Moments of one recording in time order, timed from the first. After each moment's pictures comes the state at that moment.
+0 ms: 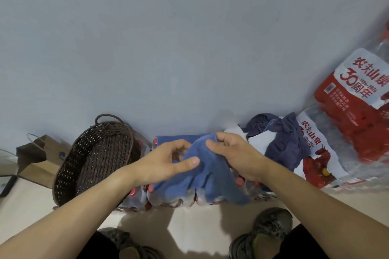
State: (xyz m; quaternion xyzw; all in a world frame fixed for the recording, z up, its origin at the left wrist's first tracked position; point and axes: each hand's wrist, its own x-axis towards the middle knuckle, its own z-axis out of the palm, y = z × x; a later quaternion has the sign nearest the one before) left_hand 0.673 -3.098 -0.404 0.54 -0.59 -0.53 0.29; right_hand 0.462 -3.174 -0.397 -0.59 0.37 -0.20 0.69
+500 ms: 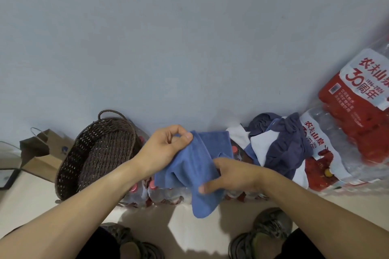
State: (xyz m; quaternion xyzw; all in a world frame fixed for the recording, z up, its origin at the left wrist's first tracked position) left_hand 0.666 -3.100 -0.390 0.55 -0.46 -0.52 0.47; right_hand 0.460 -3.154 -0.400 -0.68 0.33 0.10 0.65
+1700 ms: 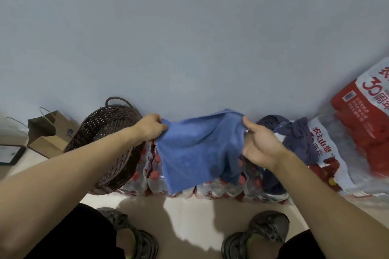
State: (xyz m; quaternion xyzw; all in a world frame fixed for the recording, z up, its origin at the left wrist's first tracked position) left_hand 0.745 -3.151 -0.455 0.79 -0.43 -0.38 0.22; right_hand 0.443 -3.224 -0.426 -0.31 0.43 -0.28 0.80
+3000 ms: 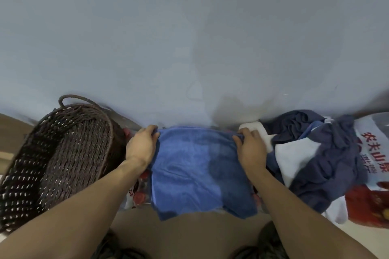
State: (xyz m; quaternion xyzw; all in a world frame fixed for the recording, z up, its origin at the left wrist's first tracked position) left_hand 0.760 -3.210 -0.636 0.86 -0.45 -0.21 0.13; right_hand 0.465 -3.317 -0.633 -0.71 0.66 -0.11 0.23
